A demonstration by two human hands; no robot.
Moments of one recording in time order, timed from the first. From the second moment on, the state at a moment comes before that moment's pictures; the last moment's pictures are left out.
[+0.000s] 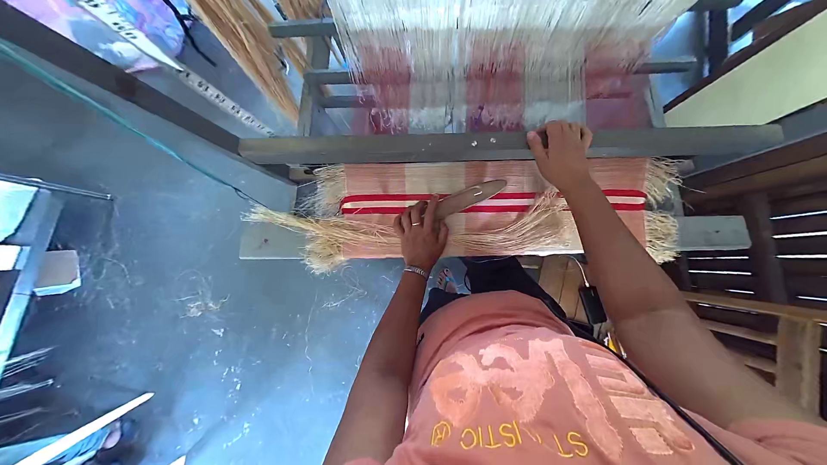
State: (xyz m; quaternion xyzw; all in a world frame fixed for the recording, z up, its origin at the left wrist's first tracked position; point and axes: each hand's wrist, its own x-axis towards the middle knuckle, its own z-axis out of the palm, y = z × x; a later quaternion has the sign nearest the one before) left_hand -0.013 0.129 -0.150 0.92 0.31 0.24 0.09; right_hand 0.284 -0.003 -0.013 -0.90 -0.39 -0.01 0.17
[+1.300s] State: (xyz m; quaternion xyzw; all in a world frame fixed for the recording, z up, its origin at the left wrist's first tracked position) left_hand -0.013 0.131 -0.153 0.92 0.32 0.22 0.08; right_hand 0.237 -0.135 -0.046 -0.90 -0.10 0.21 0.37
